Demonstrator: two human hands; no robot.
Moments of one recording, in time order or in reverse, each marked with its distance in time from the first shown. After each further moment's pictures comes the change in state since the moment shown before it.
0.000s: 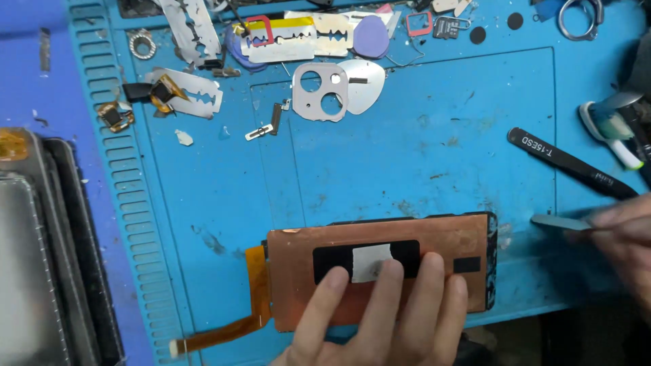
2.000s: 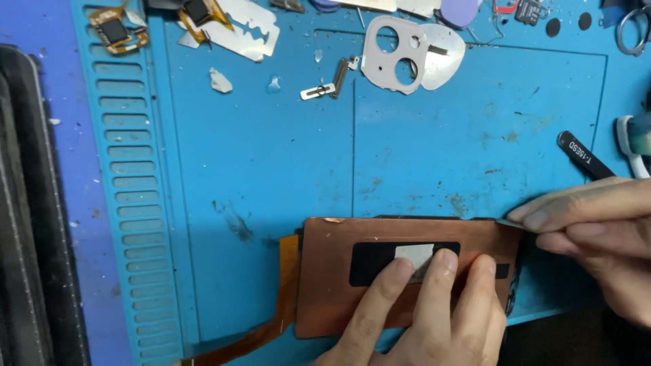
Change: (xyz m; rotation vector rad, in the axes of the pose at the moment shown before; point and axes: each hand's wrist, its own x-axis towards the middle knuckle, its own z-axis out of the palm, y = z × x) left_hand -0.023 -0.013 0.019 -0.178 0.070 -0.014; right_hand -0.106 -0.529 0.113 -0.257 0.014 -0.930
